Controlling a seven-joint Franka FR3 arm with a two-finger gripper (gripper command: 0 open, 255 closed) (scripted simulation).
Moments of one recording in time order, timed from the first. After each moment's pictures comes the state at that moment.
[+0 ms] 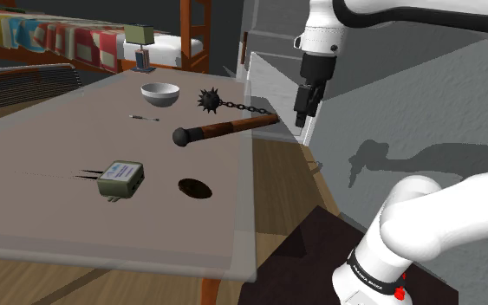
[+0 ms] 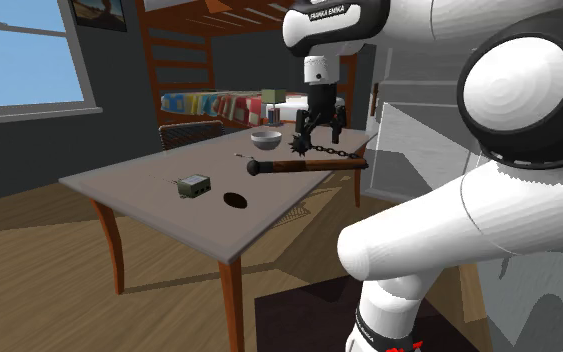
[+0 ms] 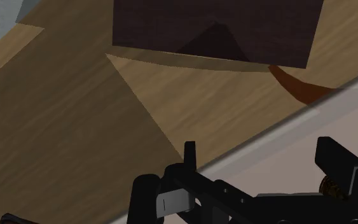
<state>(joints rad) 0.02 -0.74 0.07 -2.27 0.01 1.48 -0.10</state>
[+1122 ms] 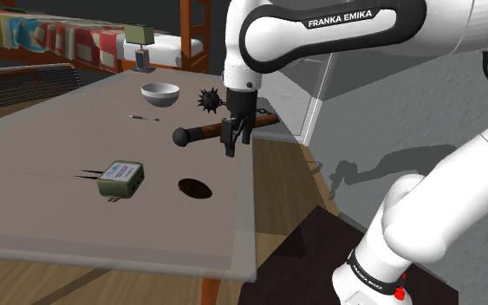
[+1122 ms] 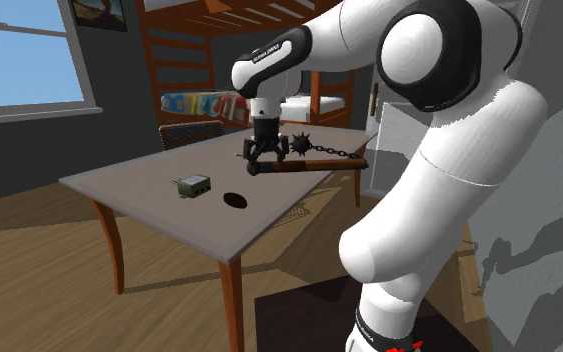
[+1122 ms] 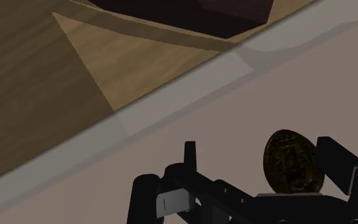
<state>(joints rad) 0.09 -0.32 0.23 -2.18 0.11 1.78 0.00</state>
